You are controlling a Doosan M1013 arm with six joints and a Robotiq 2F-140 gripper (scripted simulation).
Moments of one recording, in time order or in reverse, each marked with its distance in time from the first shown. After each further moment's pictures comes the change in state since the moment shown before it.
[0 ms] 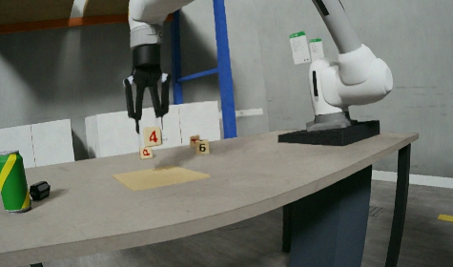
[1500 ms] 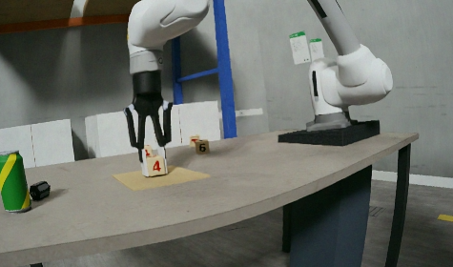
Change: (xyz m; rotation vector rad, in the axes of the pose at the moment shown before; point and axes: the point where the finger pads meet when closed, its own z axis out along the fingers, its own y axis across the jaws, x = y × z) arm -0.001 0.000 0.070 0.000 0.000 0.000
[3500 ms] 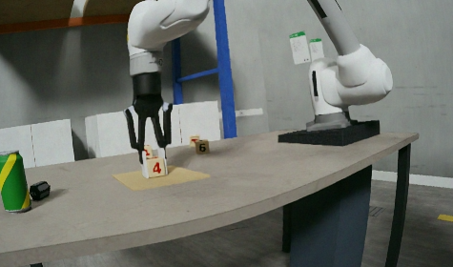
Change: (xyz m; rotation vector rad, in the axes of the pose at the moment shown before) arm 0.000 0.000 0.004 0.000 0.000 0.000
